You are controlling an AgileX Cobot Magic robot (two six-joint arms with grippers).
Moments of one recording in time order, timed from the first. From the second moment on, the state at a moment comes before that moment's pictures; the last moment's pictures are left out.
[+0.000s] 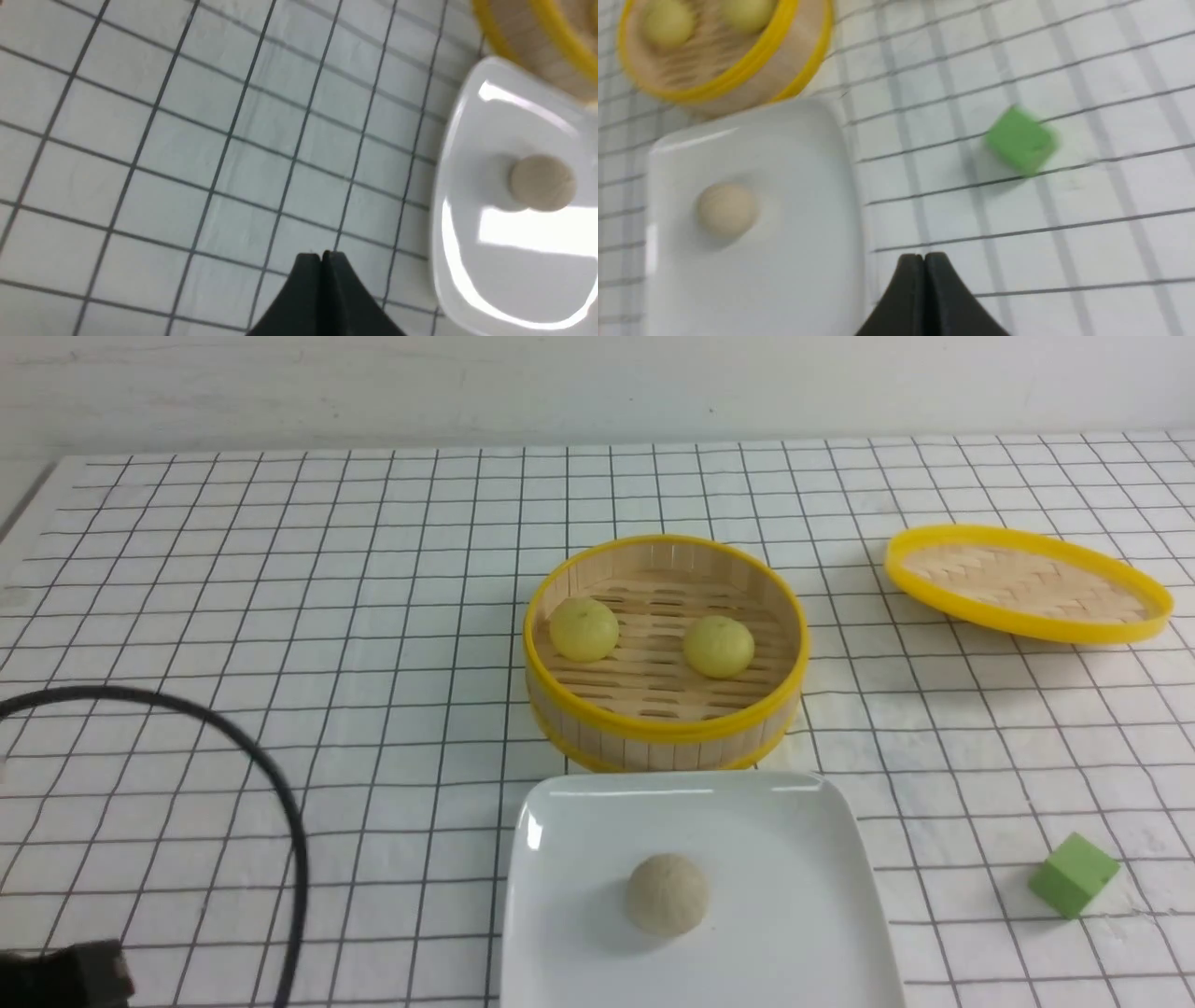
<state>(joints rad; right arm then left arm) 0.08 0.70 -0.66 0.44 0.89 0.10 -0.06 0.60 -0.61 -0.20 1.04 -0.35</state>
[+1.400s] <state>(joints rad) 0.39 1.89 -1.69 0.25 0.97 -0.17 -0.06 0.85 -0.68 -0.28 0.96 -0.18</state>
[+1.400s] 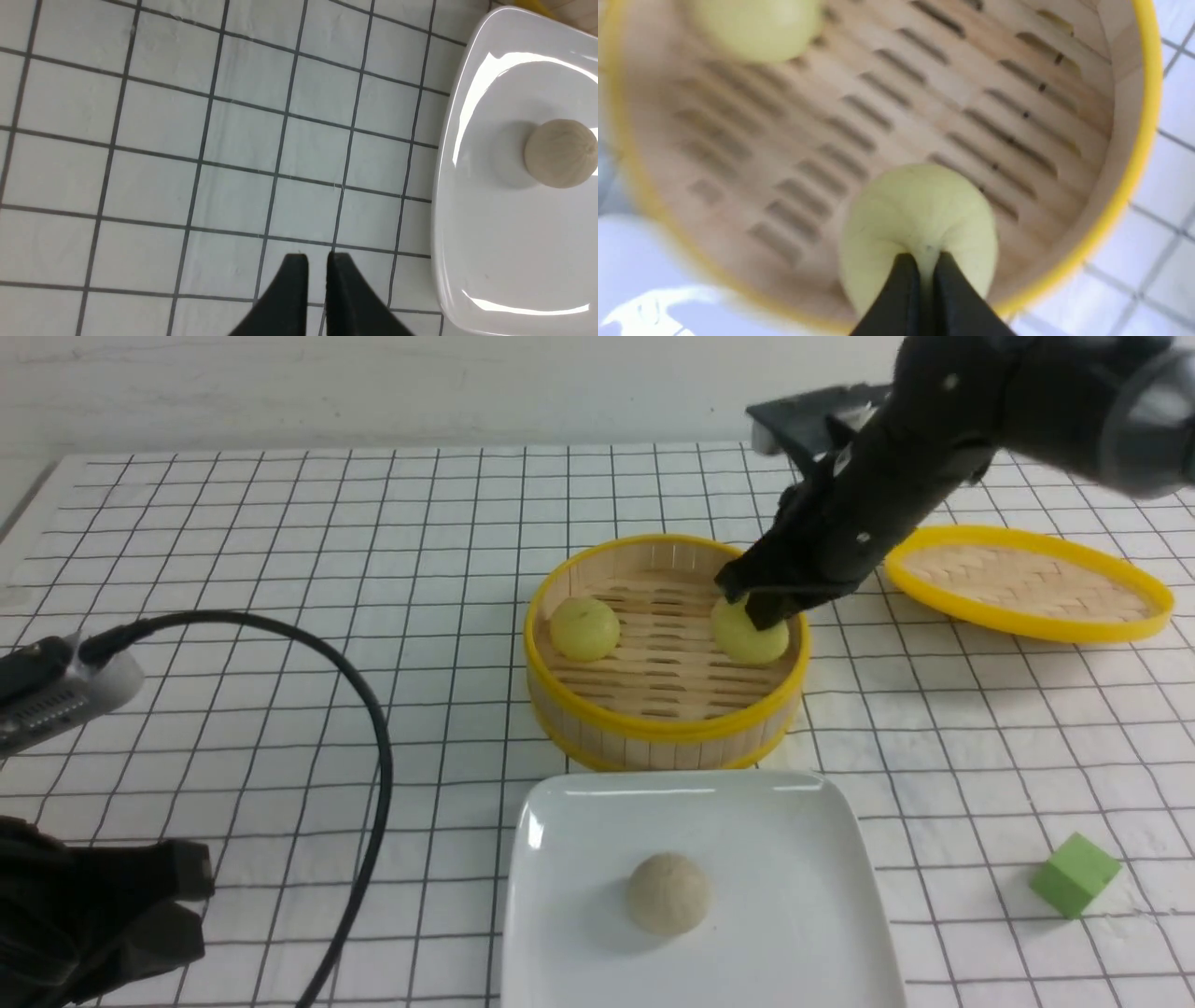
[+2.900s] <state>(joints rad) 0.45 0.80 -0.65 0.06 0.99 0.11 -0.38 1.73 -1.41 -0.32 0.89 -0.20</state>
